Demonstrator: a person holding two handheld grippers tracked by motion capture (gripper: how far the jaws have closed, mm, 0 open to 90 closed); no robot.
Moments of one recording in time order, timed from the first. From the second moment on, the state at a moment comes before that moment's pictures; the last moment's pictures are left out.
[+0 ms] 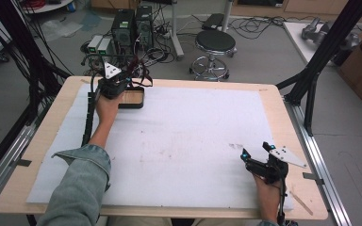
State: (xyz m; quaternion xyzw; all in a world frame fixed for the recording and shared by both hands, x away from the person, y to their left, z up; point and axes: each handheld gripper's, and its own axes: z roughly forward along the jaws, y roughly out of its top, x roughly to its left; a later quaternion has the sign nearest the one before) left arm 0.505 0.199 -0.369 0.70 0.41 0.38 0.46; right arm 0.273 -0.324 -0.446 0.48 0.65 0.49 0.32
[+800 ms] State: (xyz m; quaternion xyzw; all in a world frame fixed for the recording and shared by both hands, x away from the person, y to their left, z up) left arm 0.499 0.211 -0.369 0.70 0.41 0.35 0.48; right arm 0.273 -0.324 -0.446 0.48 0.65 0.49 0.32
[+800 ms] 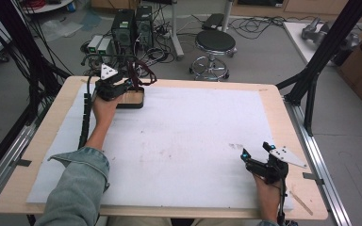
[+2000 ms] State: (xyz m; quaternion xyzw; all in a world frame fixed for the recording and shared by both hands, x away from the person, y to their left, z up) left arm 0.385 0.251 -0.327 0.69 0.33 0.31 0.56; right arm 0.275 -0.323 -0.447 0.47 0.66 0.51 0.30
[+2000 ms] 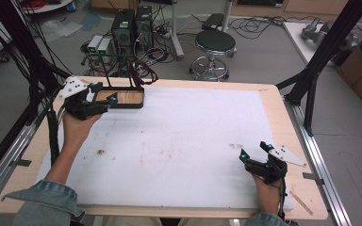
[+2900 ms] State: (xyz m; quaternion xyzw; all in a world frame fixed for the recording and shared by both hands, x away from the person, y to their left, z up) left arm 0.322 0.274 -0.362 0.71 0.33 0.28 0.55; right arm 0.274 -0.324 -0.447 0.47 0.66 0.51 0.30
